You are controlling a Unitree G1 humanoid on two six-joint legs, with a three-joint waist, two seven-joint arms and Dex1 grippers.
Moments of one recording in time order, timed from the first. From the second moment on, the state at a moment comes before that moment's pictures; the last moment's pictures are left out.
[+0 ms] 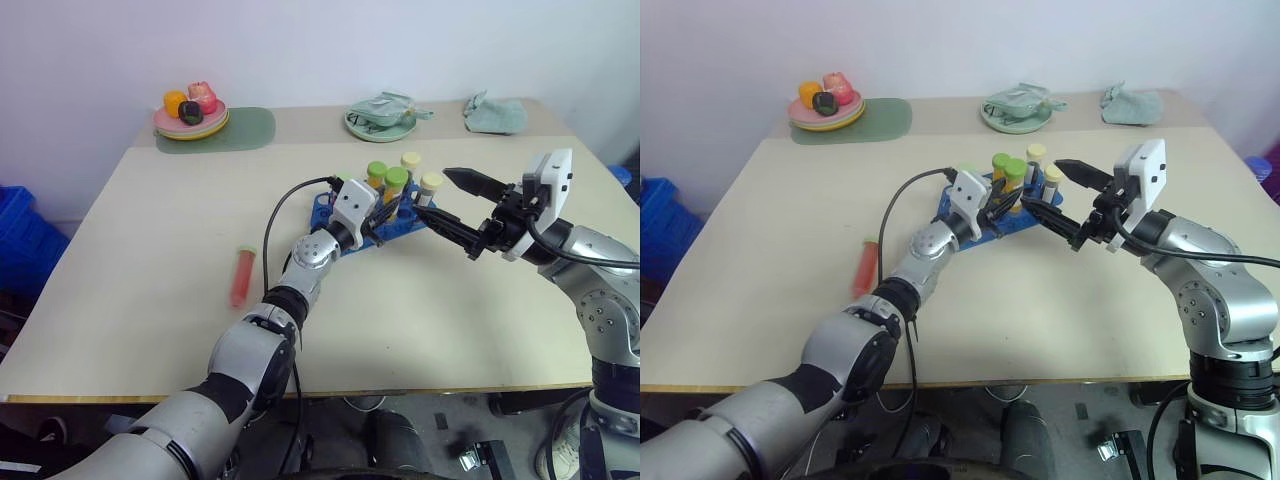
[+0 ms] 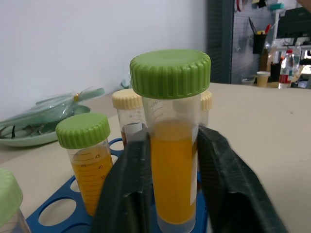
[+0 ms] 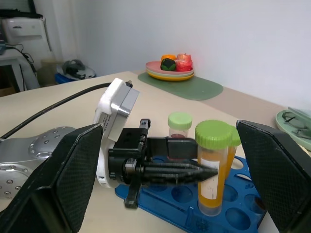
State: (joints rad) left arm -0.98 -0.16 -0.04 1.22 -0.01 -0.57 -0.44; right arm -0.32 -0.69 -0.26 -0.31 0.69 0.54 0.77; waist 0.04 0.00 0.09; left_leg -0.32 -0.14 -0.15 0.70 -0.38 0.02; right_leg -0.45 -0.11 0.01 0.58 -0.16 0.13
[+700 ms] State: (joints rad) left arm -0.72 -0.08 -0.06 0.78 -0.03 -0.53 -0.57; right arm -0.33 -0.69 -0.25 -0.31 0.69 0.54 0.77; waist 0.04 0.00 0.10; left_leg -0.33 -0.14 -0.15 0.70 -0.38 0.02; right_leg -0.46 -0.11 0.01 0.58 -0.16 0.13
